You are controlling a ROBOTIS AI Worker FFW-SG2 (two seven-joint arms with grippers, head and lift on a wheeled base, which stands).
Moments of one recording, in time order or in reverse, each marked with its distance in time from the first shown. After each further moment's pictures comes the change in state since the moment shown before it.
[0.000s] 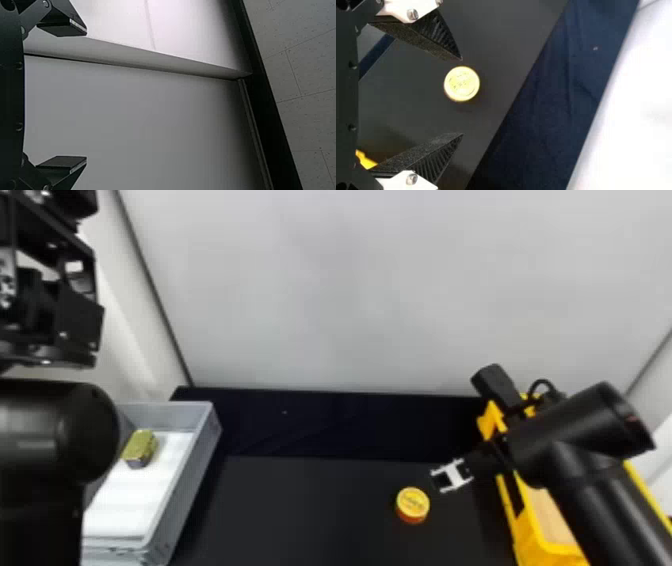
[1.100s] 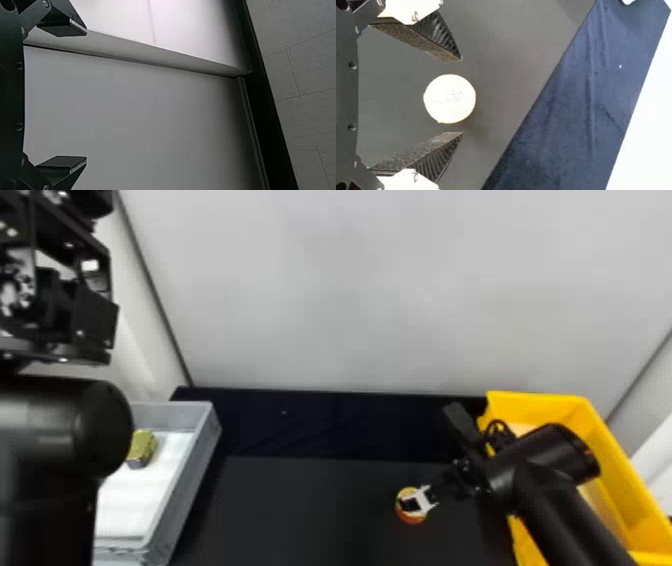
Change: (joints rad) left arm -0.015 -0.010 -0.022 0.033 0.005 -0.034 -0.001; right arm -0.066 0.100 -0.051 0.469 -0.202 -0.413 -0.232
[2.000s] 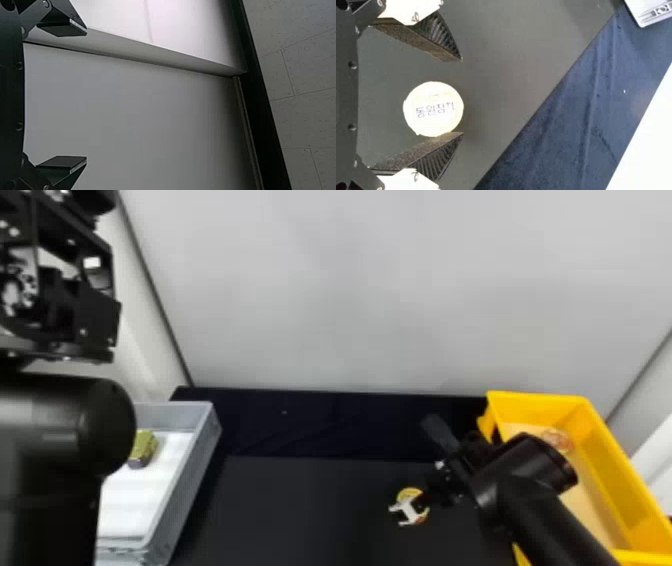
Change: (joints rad) left arm -0.006 0.000 -0.005 0.011 0.000 -0.028 -0.002; right arm -0.027 0.004 0.097 0.139 -0.038 -0.179 -0.067
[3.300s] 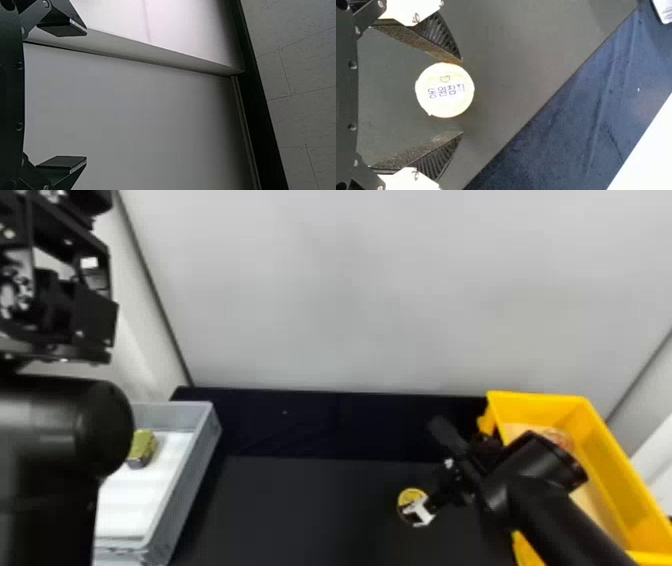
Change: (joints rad) left arm 0.005 0.004 0.005 0.000 0.005 -0.013 -0.006; right arm -0.024 -0.046 0.048 0.045 0.013 -0.063 -0.006
